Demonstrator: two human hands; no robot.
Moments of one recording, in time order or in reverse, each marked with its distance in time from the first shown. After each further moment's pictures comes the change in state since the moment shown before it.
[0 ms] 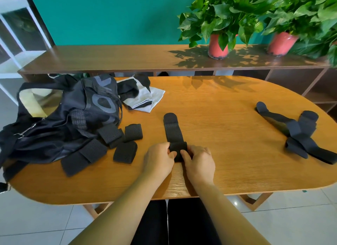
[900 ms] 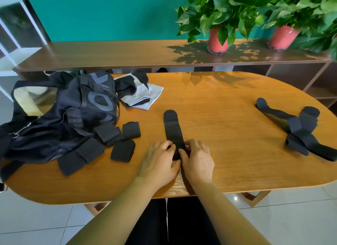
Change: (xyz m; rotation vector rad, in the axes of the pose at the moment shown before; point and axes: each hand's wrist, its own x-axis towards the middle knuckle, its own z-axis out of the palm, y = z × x) left_hand -0.010 -0.012 0.005 0.290 -0.037 0.363; right_hand 0.002 0.000 0.002 -0.065 -0.030 -0.009
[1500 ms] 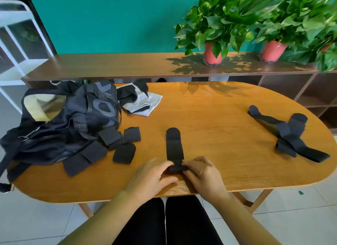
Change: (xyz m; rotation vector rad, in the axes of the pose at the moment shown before) left_hand -0.040 -0.016 -0.010 -0.217 -0.027 0.136; right_hand -0.031 0.038 -0.039 0.154 -0.163 -0.349
